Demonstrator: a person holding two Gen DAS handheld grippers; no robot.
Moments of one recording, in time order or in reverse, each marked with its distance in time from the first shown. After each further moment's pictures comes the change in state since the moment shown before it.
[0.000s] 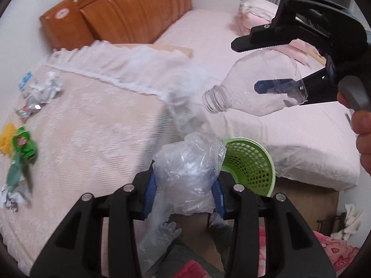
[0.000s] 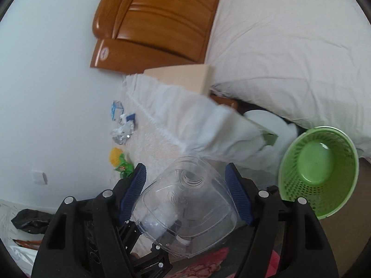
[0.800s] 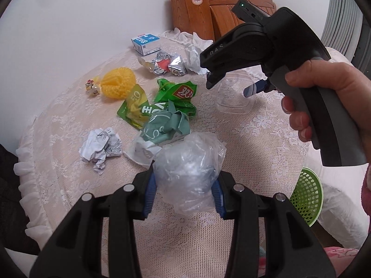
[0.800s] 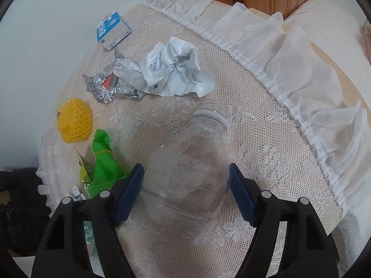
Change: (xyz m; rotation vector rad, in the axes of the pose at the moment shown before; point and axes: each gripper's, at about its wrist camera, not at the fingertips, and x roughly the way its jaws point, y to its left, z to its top) left arm -0.092 0.213 -0.095 -0.376 -0.140 0.325; right arm 0.281 0.229 -0.026 -0.487 0.187 -0.444
